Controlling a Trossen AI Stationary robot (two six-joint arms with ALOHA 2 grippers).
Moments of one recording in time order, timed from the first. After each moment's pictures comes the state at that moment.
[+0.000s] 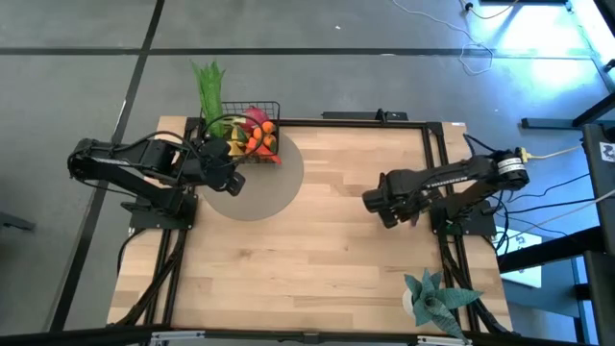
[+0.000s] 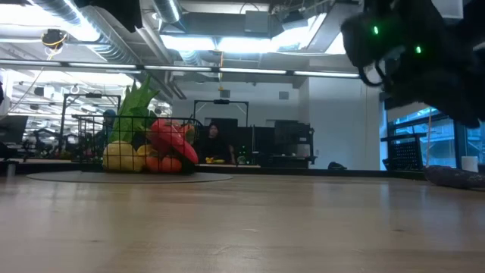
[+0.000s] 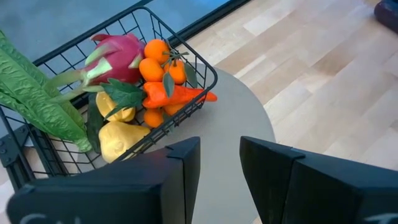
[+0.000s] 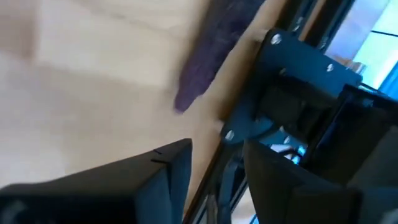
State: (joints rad) left arm -0.16 1.07 1.29 -1.20 -0.70 -0.86; right arm 0.07 1.53 1.02 -1.52 -0.07 1.28
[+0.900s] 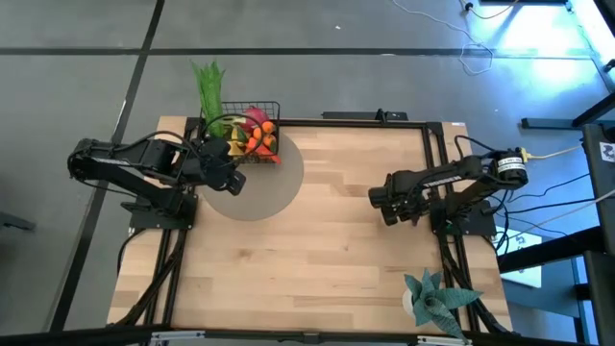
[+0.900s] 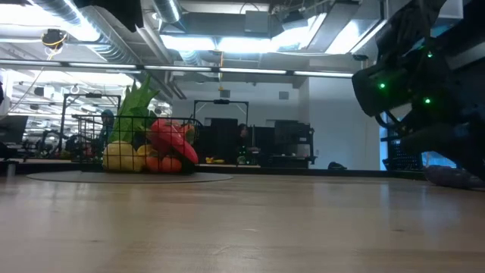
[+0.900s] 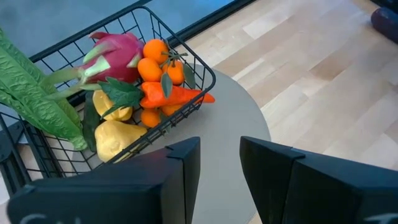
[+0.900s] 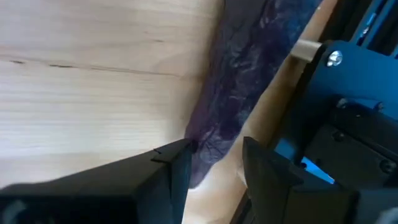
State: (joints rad) left arm -0.16 1.07 1.29 -1.20 -0.70 -0.89; right arm -0.06 1.53 0.71 -1.18 -0.08 1.28
